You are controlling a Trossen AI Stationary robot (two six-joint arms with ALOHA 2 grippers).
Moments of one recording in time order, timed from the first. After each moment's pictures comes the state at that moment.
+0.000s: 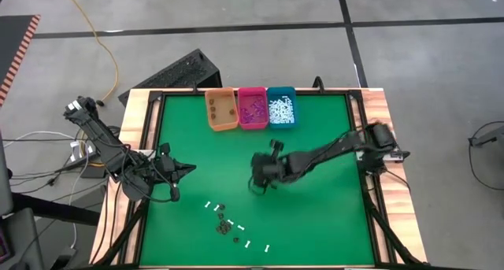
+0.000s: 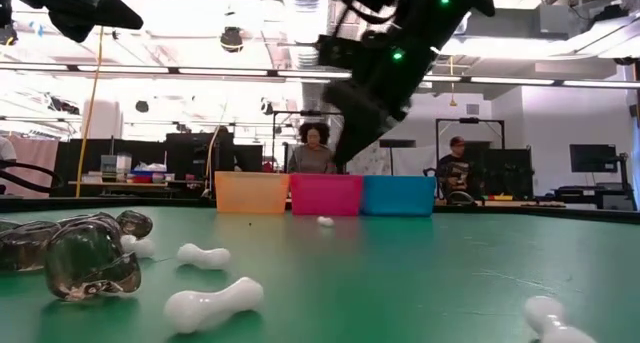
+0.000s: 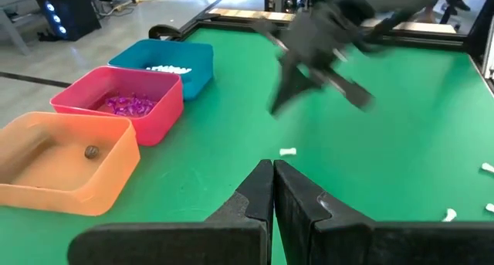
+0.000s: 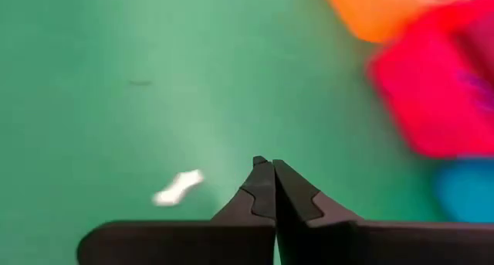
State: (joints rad) left arm -0.80 0.79 0.59 -0.38 -1.03 -0.52; right arm 0.21 1.88 1.29 -0.42 0.62 0.34
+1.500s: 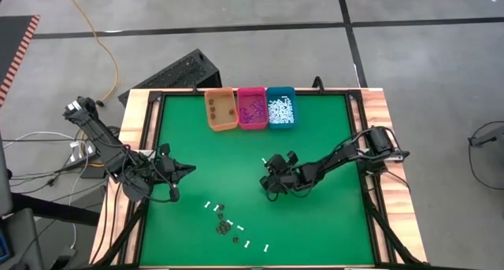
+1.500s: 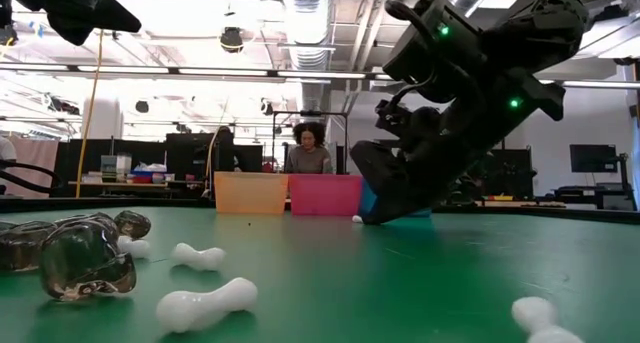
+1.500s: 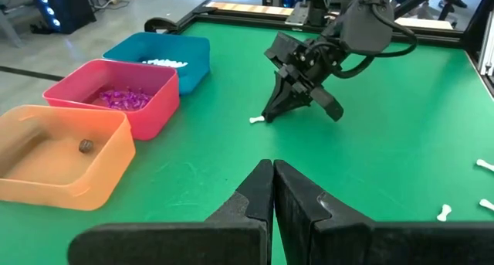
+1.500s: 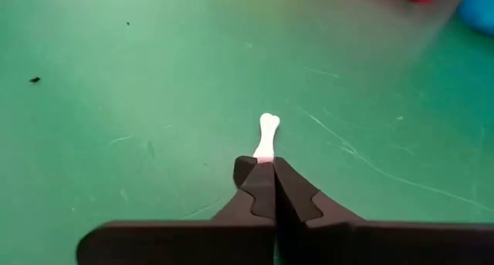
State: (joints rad) left arm -0.80 0.79 0.59 -0.40 -1.01 -0.55; right arm 0.26 1.94 0.87 0.09 0.70 0.87
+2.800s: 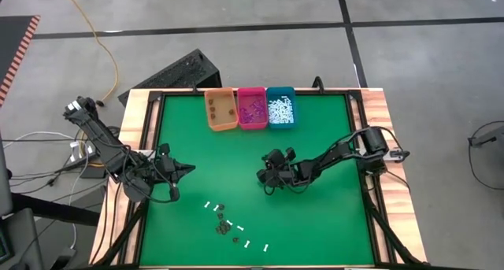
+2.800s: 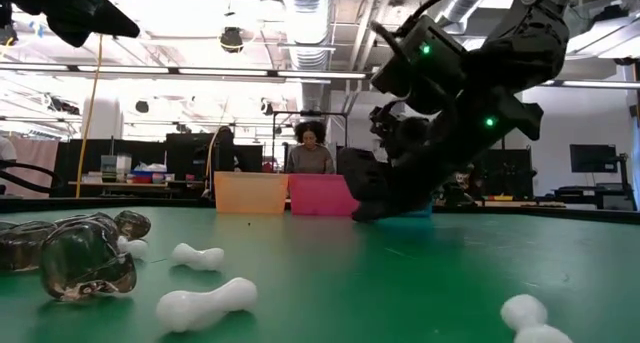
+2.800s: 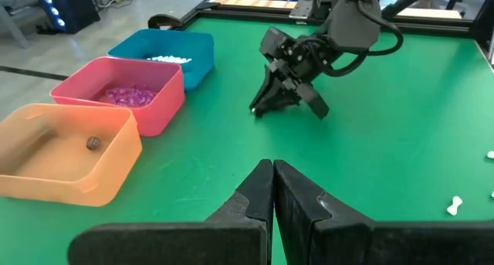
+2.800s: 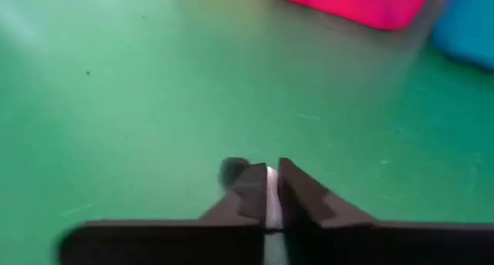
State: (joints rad) left arm -0.80 0.79 0.59 -0.43 -1.01 -0.55; right arm 0.20 2.00 0.88 0.19 0.76 0.85
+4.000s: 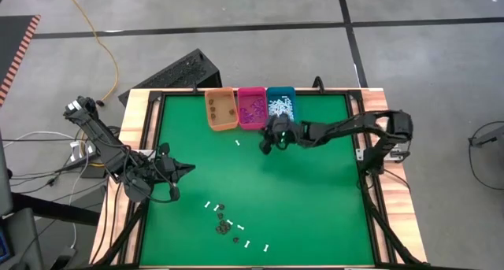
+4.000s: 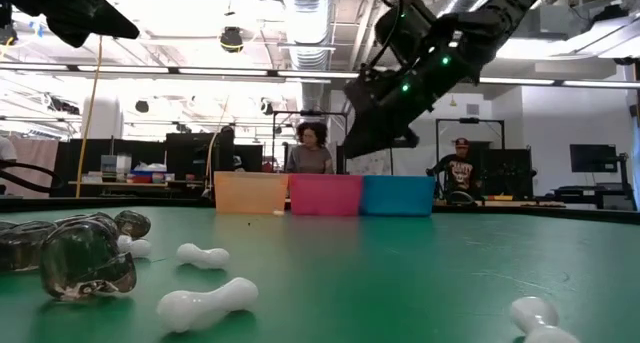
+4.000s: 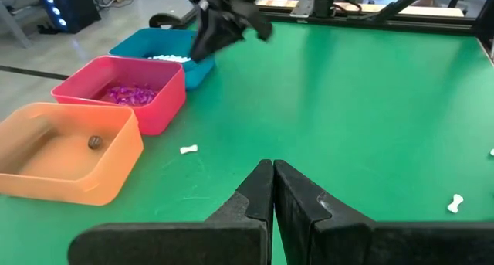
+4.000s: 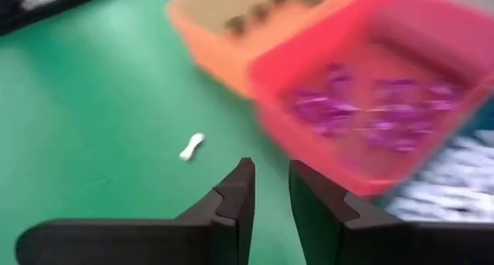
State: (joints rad) left arm -0.80 0.79 0.59 -0.44 -1.01 -0.56; right arm -0.20 1.60 0.87 0.17 0.26 0.33
